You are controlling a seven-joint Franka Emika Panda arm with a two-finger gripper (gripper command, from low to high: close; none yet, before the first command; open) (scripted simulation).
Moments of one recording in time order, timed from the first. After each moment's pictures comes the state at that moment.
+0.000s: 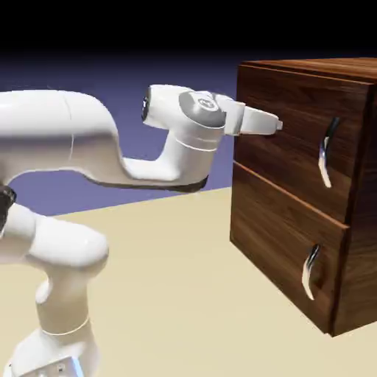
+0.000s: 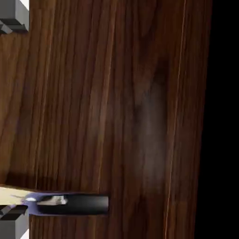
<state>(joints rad) 0.81 -0.93 -0.87 -2.44 -2.01 2.88 2.10</state>
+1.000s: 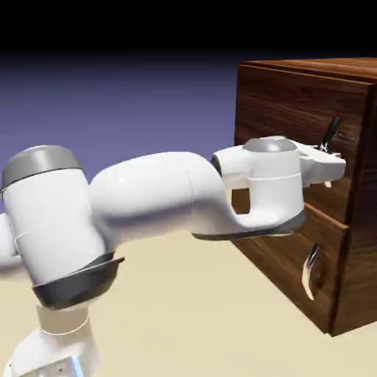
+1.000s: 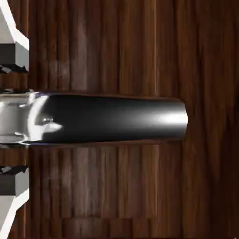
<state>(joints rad) 1.25 -0.96 -1.28 -2.18 -2.88 2.80 2.77</state>
